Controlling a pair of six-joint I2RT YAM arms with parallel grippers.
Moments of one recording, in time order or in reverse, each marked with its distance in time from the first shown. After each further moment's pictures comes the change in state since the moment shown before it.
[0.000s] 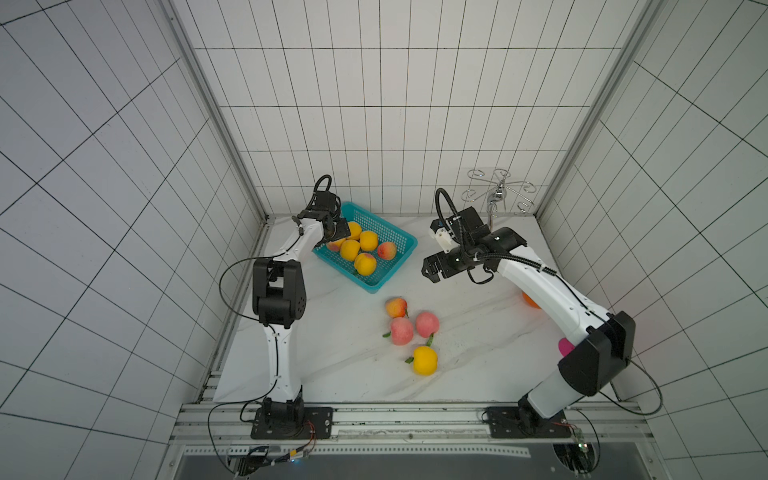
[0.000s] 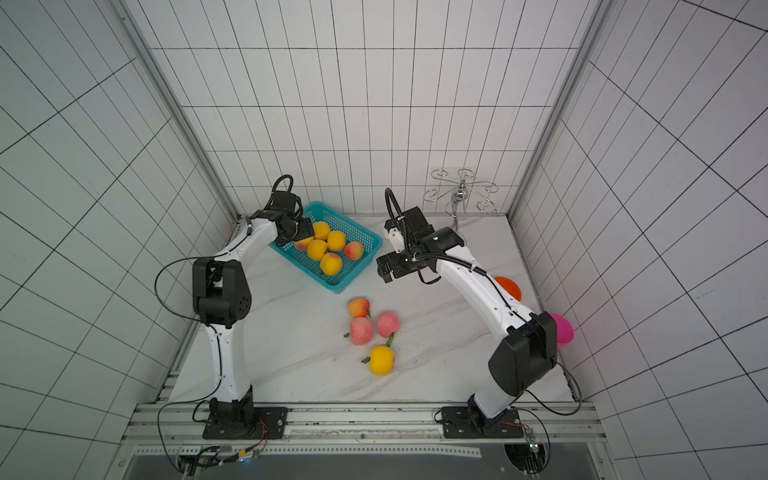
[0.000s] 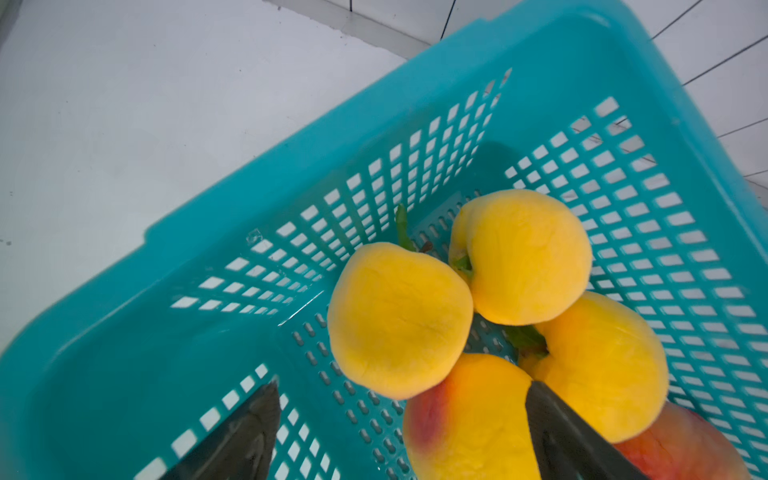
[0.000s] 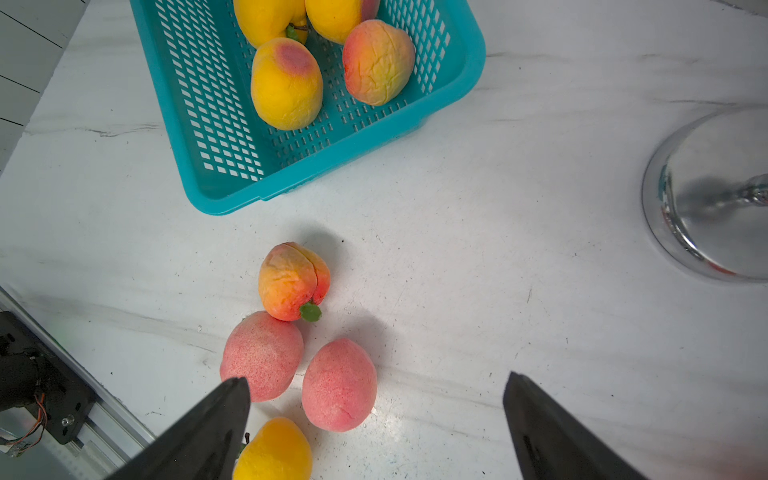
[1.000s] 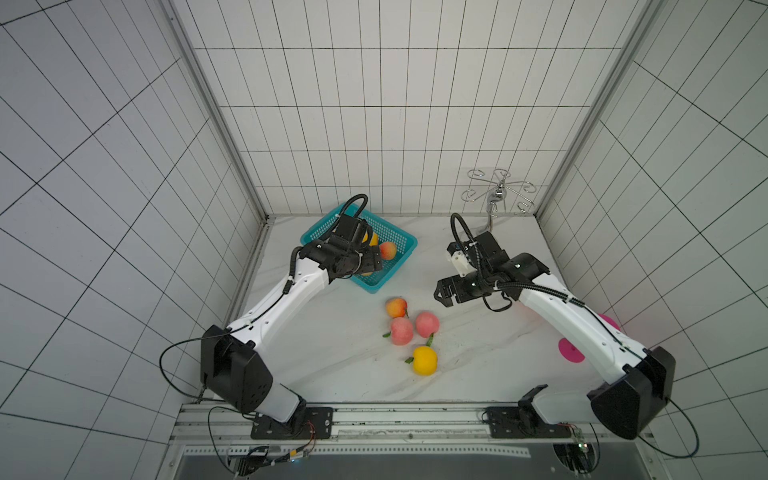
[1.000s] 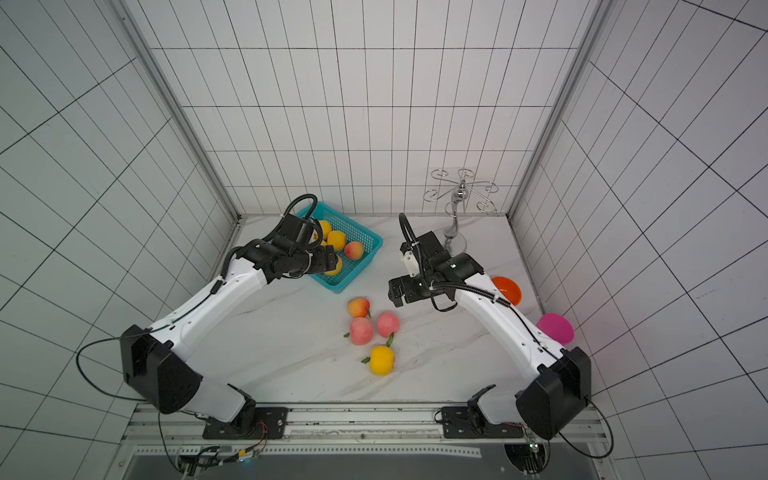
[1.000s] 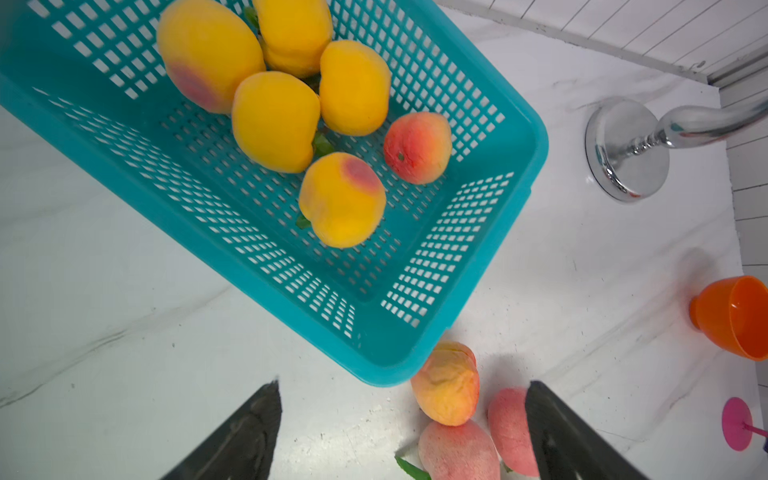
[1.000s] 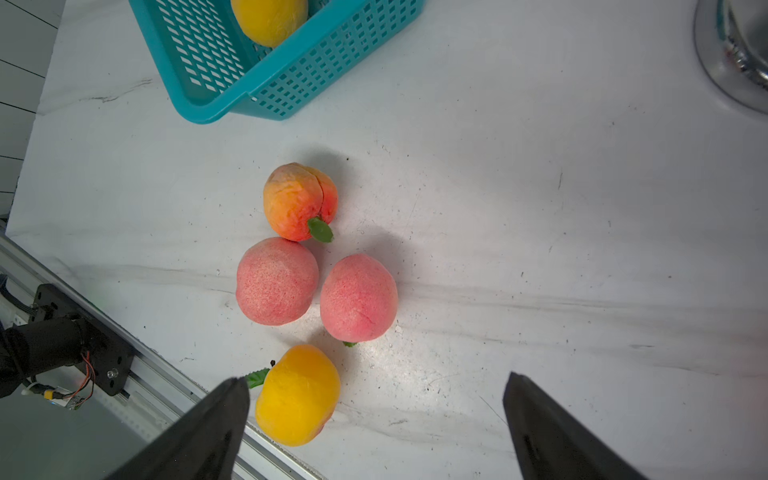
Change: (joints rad) left arm -0.406 -0.644 -0.478 -0.129 0.017 -0.156; right arm 0.016 -0.256 -0.318 -0.001 -0.035 0.149
